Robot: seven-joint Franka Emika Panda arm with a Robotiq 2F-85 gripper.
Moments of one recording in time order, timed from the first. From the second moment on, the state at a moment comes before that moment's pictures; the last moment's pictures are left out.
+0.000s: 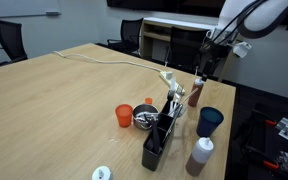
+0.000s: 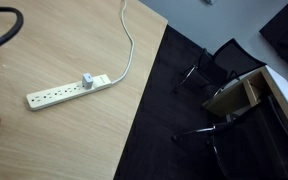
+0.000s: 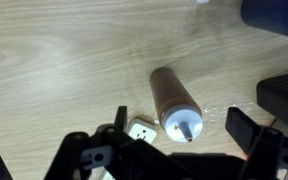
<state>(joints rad) 0.03 -0.07 -0.08 -2.59 0.03 2.57 -0.04</state>
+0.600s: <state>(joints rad) 0.03 0.08 -0.06 -2.51 -0.07 2.59 0.03</state>
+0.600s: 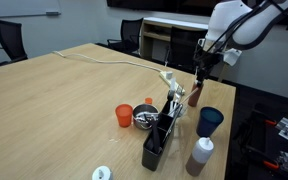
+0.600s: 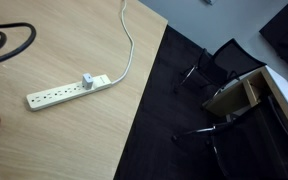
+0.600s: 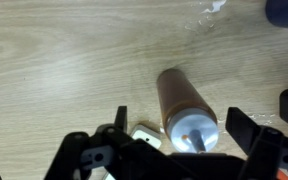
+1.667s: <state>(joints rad) 0.01 0.17 -0.05 -2.46 0.09 2.60 -0.15</state>
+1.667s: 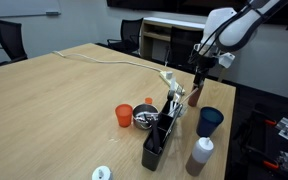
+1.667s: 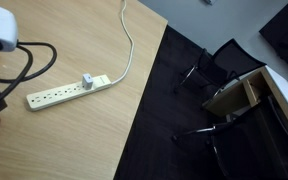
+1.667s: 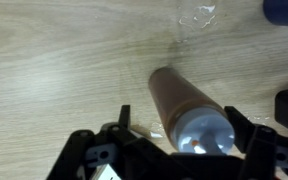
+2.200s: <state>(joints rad) 0.00 0.17 -0.04 -2.45 0.09 2.60 -0.16</state>
